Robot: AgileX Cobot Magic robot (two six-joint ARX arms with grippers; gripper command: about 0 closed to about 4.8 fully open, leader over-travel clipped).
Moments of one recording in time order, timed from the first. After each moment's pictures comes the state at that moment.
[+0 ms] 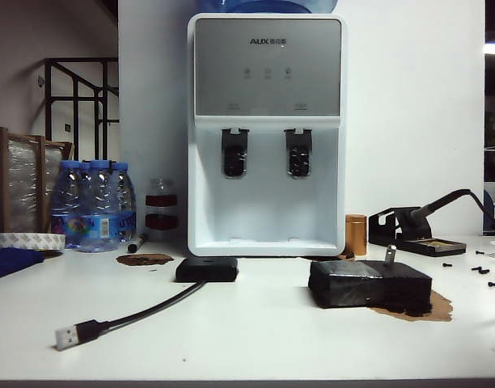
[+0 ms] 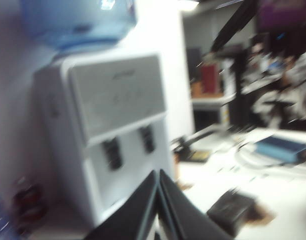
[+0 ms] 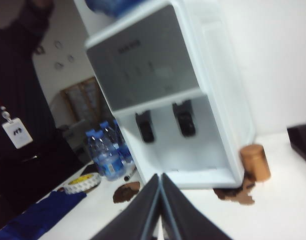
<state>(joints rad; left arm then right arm) -0.03 0.02 0.32 -0.10 0.70 0.06 0.00 0.00 0.10 0.06 -0.44 0.39</state>
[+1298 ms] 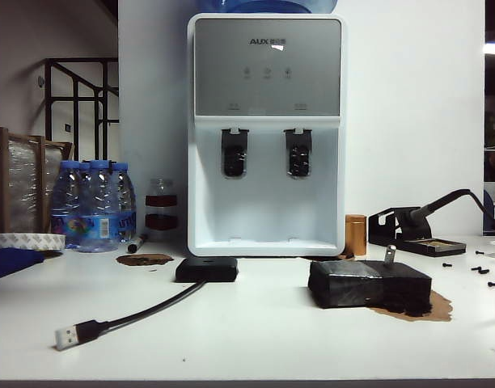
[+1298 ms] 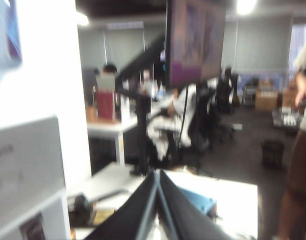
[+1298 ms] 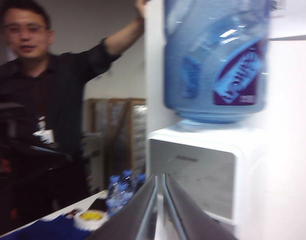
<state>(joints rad) -0.45 1.05 0.86 0.38 0.71 -0.06 0.00 0.29 0.87 -0.30 -0.56 0.10</state>
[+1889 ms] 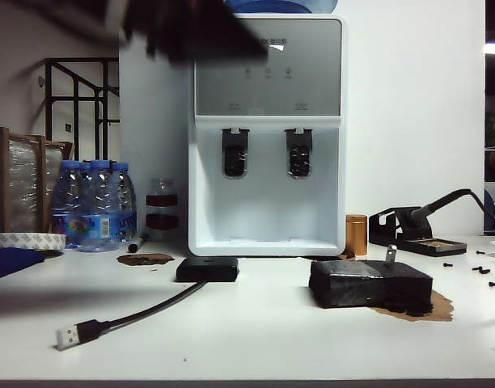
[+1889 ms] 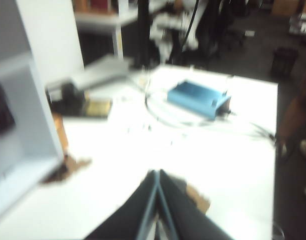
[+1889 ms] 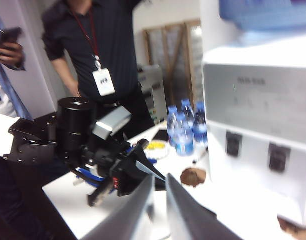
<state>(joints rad) -0.61 1.39 0.86 0.23 0.51 0.16 0.00 0.50 0.96 -0.55 -0.81 0.06</state>
